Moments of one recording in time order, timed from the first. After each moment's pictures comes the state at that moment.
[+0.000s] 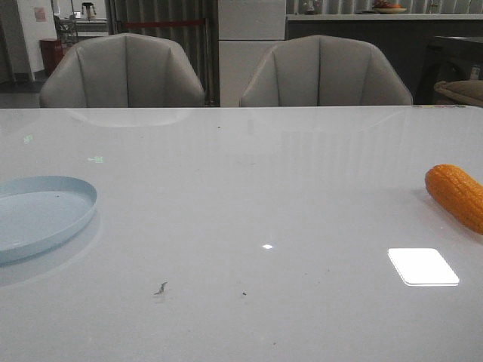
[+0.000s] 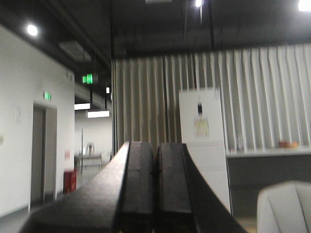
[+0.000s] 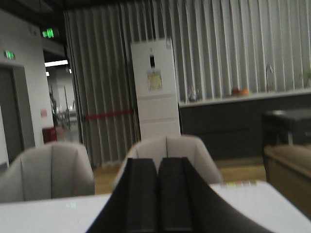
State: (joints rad) left arm -0.02 0.00 -0.28 -0.12 -0.19 0.15; right arm -0.01 0.01 -0.26 0.10 -0.07 0.09
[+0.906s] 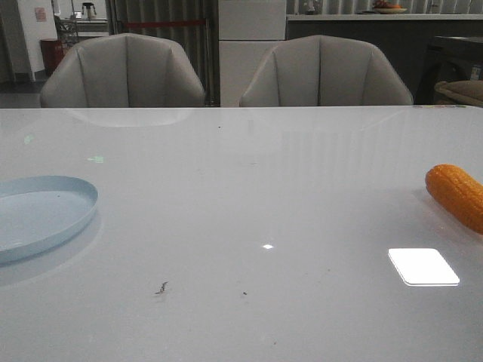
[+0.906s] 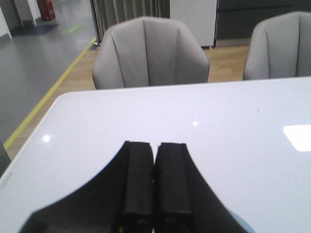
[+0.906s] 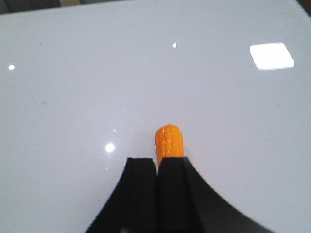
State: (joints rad) left arm -0.02 0.84 -0.66 -0.12 0.09 0.15; right arm -0.01 0.94 -0.72 0.10 0.35 0.09
